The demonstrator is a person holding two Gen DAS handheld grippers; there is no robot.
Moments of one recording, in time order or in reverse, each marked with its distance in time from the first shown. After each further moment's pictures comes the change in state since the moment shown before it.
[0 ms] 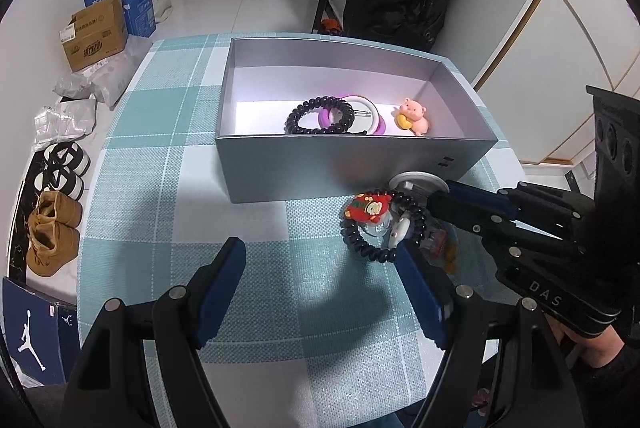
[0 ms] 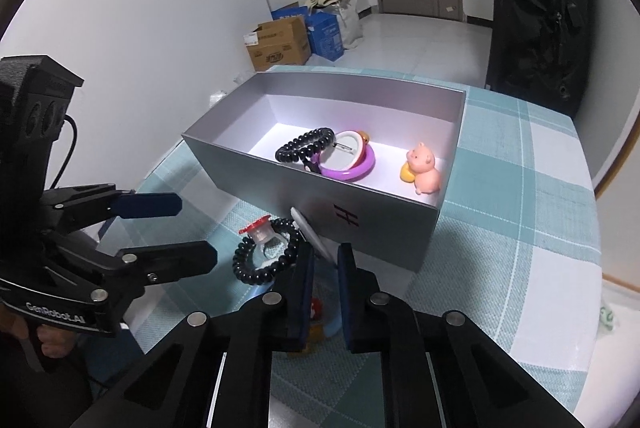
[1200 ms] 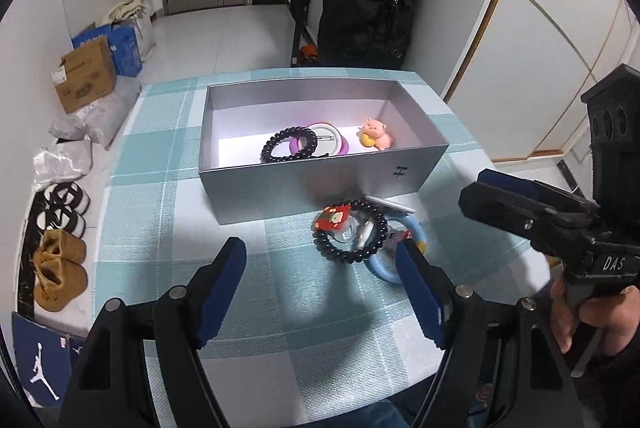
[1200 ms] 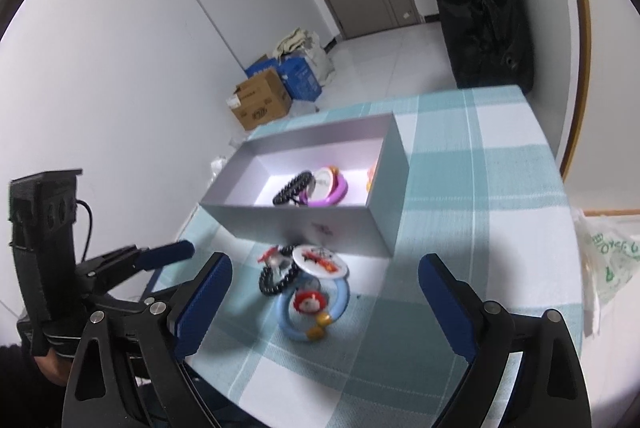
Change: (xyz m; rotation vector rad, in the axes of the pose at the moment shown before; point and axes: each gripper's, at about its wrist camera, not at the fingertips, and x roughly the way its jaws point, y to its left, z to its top) left arm -0.025 -0.021 -0.005 0.099 -0.103 -0.009; right arm -0.050 -0.026 -0.012 0.269 -0.135 0.052
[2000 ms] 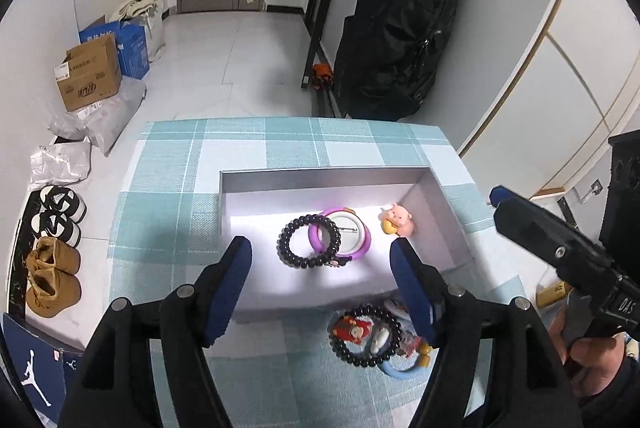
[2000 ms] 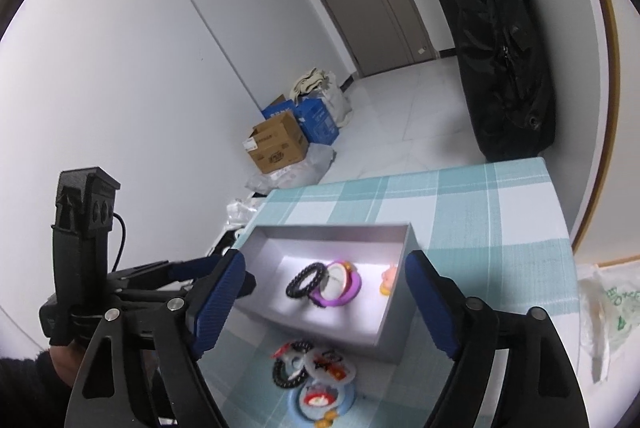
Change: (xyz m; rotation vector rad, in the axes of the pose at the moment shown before) left arm 0.012 0.022 0.059 -0.092 -0.042 -0.020; right arm 0.005 -0.002 0.060 -0.011 -0.144 0.070
